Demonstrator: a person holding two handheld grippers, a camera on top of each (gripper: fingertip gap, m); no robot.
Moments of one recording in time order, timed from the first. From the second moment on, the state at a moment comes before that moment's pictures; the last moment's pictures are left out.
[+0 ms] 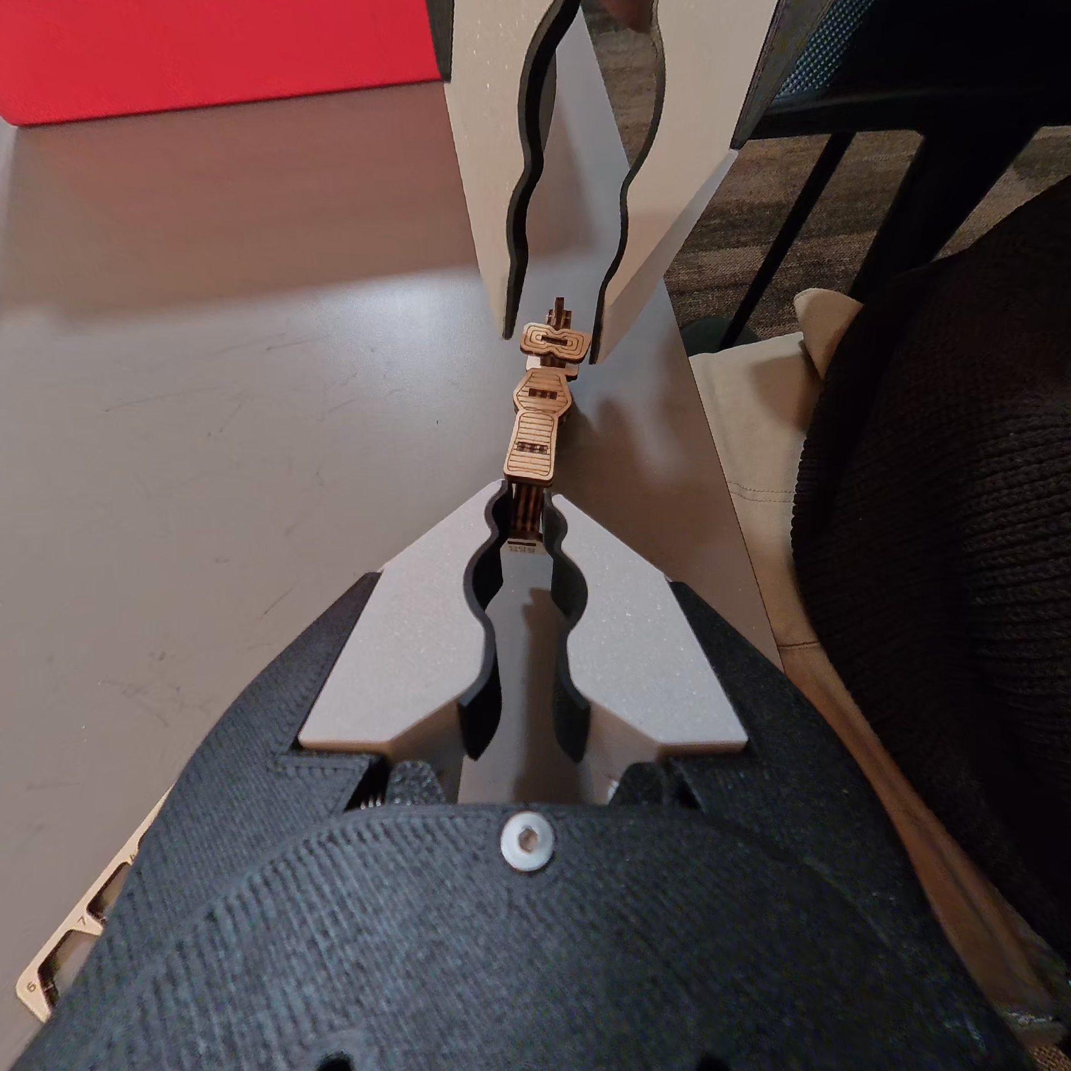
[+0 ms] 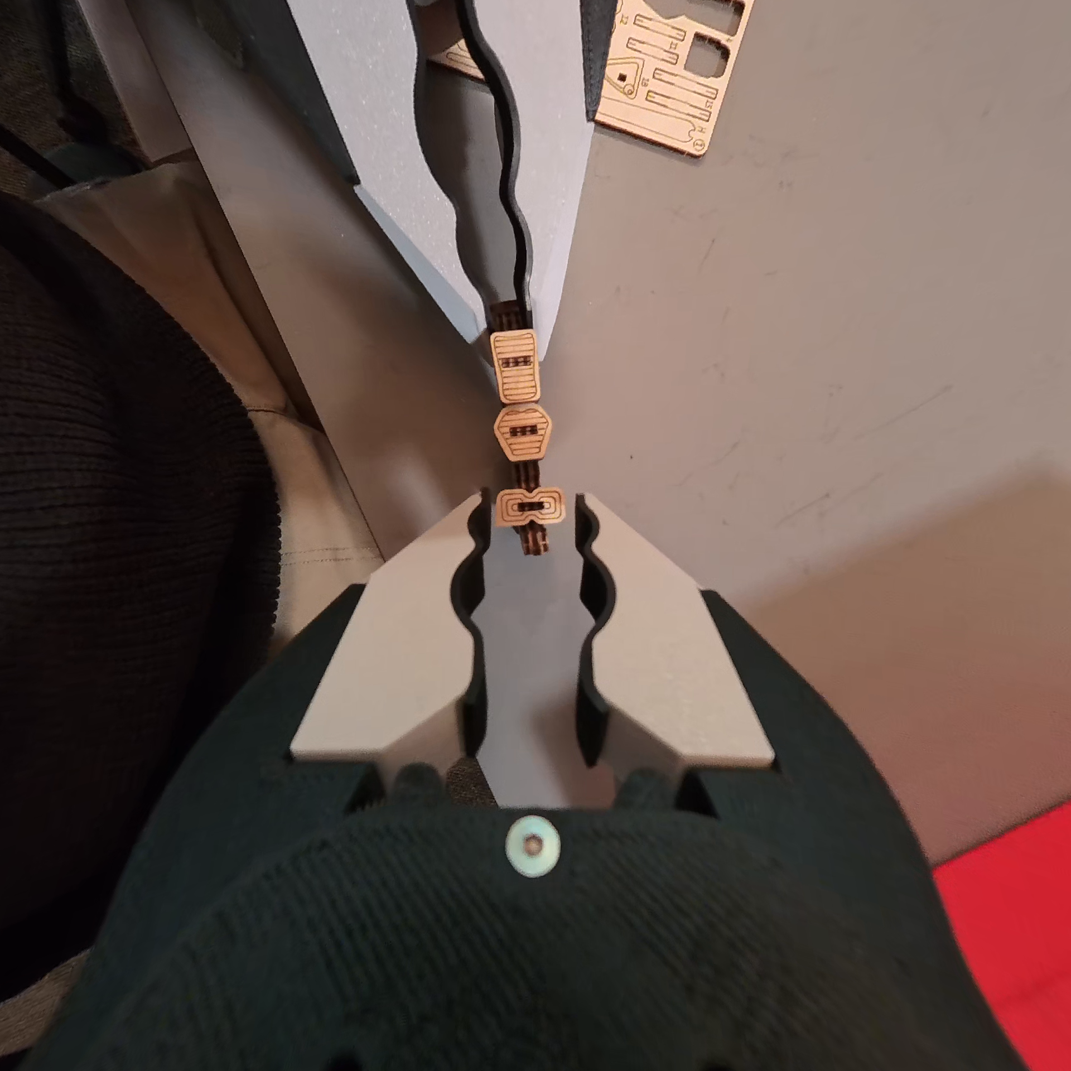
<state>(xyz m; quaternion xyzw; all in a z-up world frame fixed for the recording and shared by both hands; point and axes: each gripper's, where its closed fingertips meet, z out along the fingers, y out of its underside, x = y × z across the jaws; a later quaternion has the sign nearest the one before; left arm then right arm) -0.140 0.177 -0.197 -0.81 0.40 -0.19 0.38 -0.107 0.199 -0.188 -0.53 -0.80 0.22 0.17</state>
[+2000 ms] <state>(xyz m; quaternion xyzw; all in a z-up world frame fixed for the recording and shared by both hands) -0.140 0.177 -0.197 -0.81 0.40 -0.19 0.38 -0.104 0.202 -0.181 -0.52 -0.80 0.25 0.20</state>
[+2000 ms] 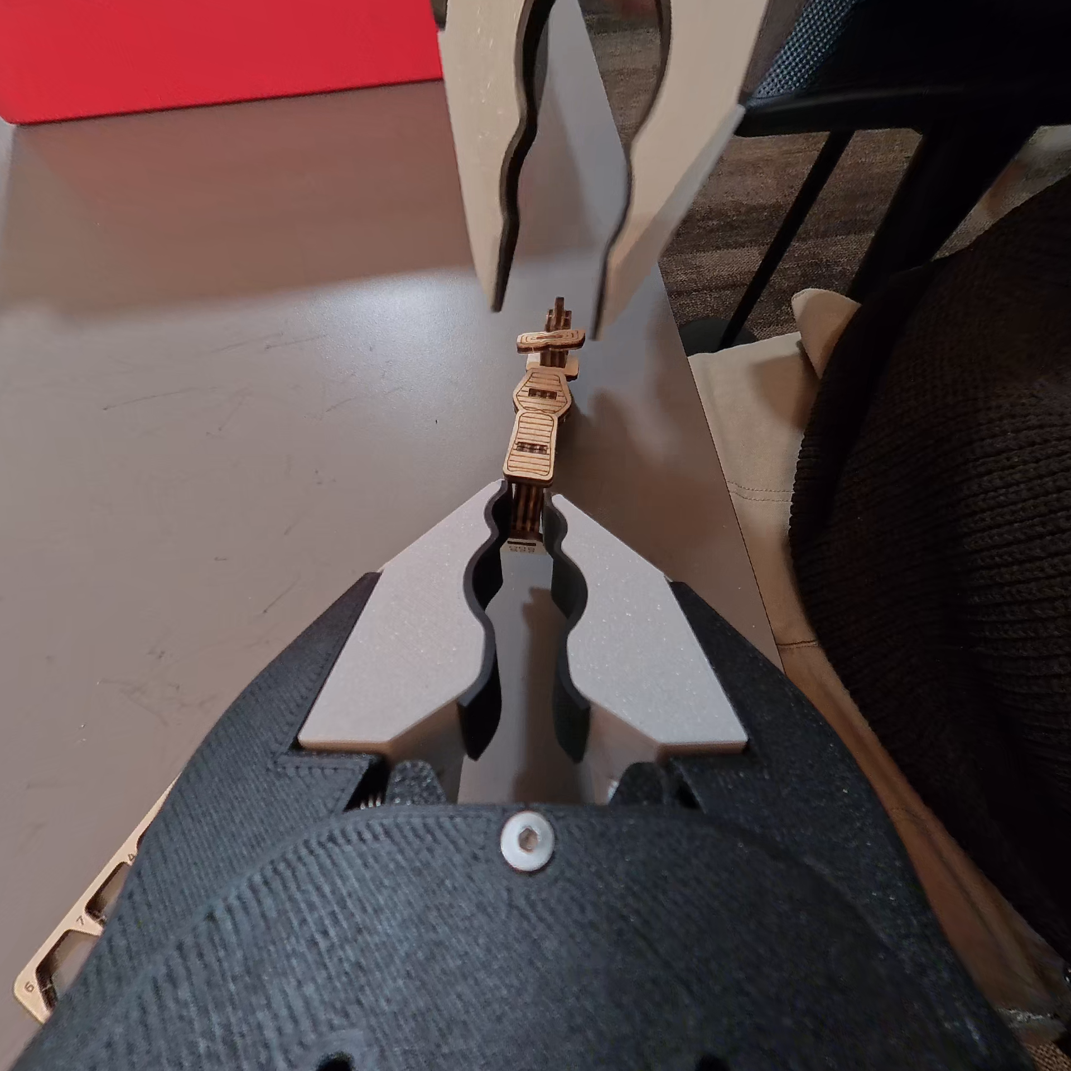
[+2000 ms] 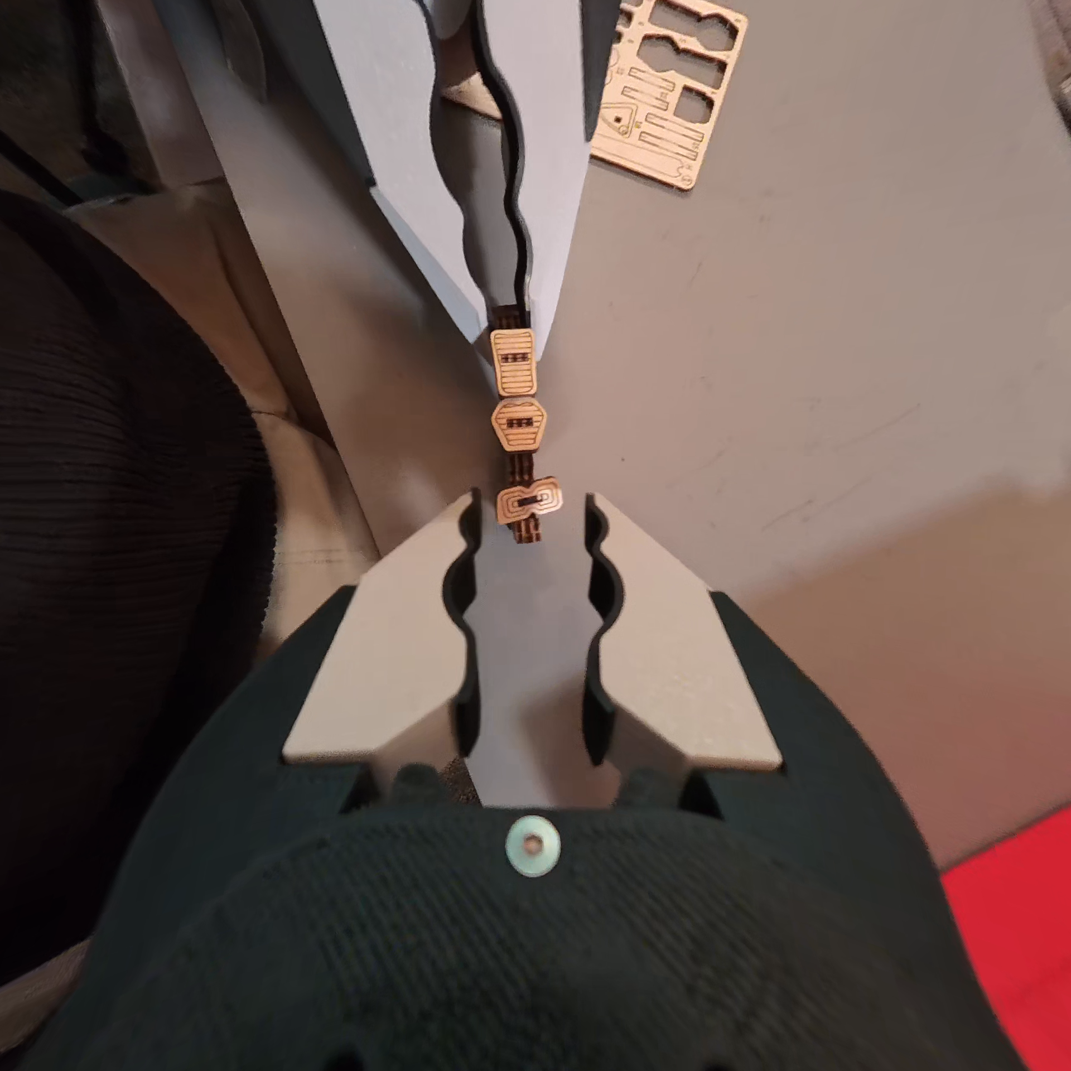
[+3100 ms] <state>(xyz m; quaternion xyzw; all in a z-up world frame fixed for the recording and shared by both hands) -0.133 0.175 -0.193 -0.80 0.40 -0.20 0.39 -0.093 0.224 -0.175 -0.58 -0.76 0.23 0.18</state>
